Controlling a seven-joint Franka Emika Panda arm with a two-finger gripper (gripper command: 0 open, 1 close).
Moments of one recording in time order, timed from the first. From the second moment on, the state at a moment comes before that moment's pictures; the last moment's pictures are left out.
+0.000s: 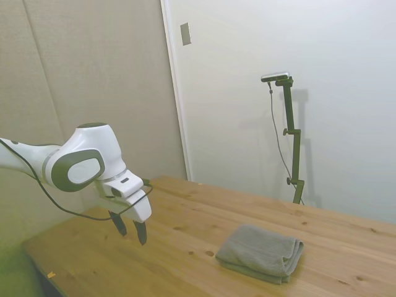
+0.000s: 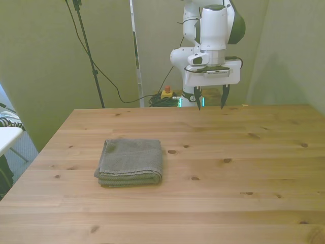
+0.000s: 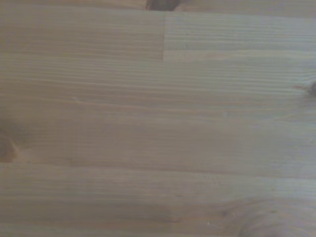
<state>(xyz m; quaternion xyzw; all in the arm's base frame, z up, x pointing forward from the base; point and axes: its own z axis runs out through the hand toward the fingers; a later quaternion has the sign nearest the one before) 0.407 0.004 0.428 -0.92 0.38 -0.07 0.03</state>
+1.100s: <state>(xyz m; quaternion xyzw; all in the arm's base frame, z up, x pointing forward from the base) 0.504 -0.318 0.417 -0.86 0.50 -0.04 0.07</state>
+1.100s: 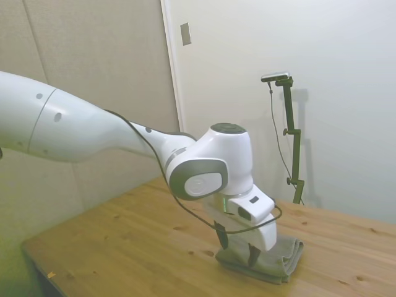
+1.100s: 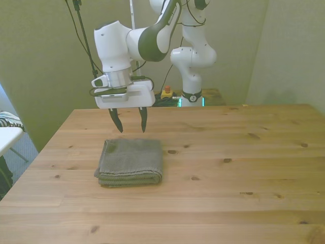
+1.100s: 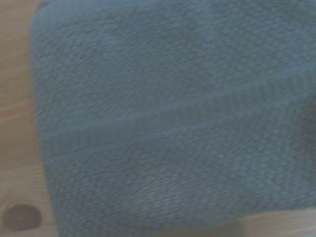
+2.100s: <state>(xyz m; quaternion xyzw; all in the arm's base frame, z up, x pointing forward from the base) 0.489 -0.399 0.400 -0.83 0.55 -0.04 0.11</state>
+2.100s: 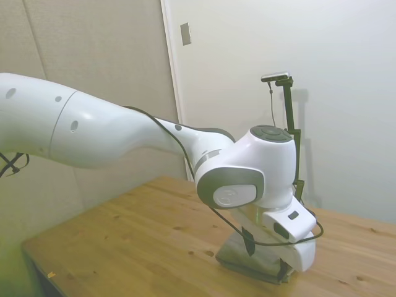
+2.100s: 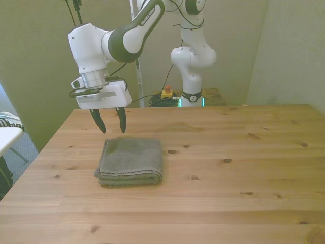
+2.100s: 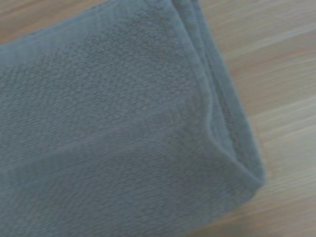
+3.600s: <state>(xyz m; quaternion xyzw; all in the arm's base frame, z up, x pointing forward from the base) 0.489 -0.441 0.367 -0.84 0.49 -0.03 0.24</state>
